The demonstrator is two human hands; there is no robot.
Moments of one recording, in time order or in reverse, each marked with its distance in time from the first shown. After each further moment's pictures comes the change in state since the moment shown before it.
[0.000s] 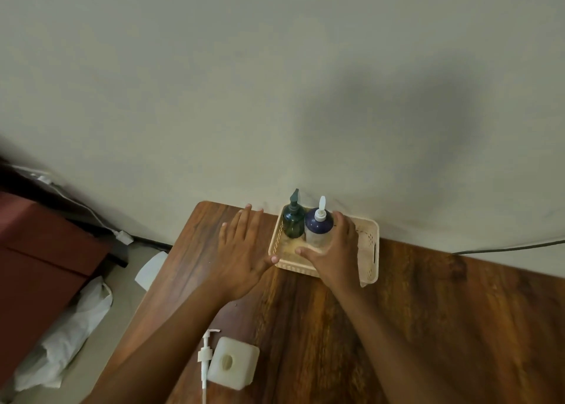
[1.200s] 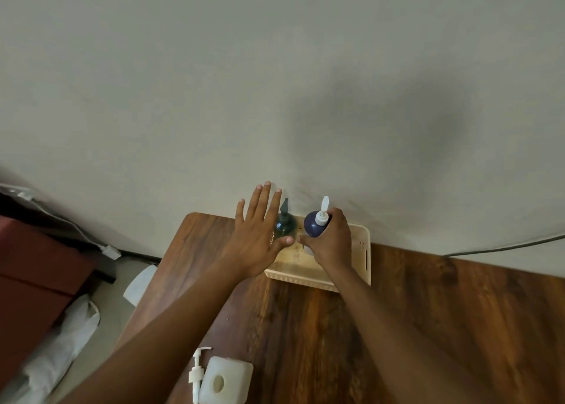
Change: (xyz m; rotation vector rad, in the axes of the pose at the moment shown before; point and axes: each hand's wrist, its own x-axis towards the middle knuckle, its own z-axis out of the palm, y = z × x) left_hand 0.072 0.026 -0.001 0.162 0.021 0.183; right_hand 0.048 -0.002 0.002 0.024 0.038 0.126
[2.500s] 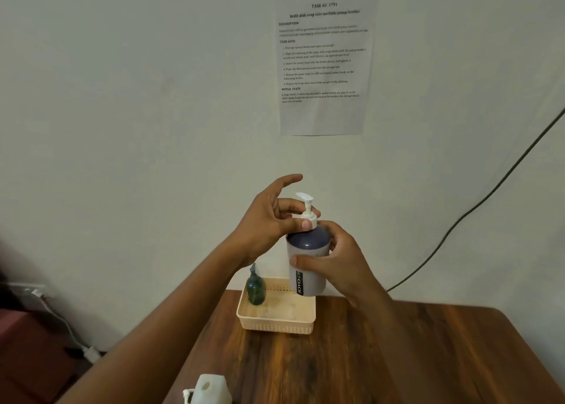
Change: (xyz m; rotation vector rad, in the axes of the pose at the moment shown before) left_hand -0.088 0.251 -0.294 -1.056 0.106 0.227; right_hand -0.187 -0.172 -0.317 0.350 -0.160 -0.298
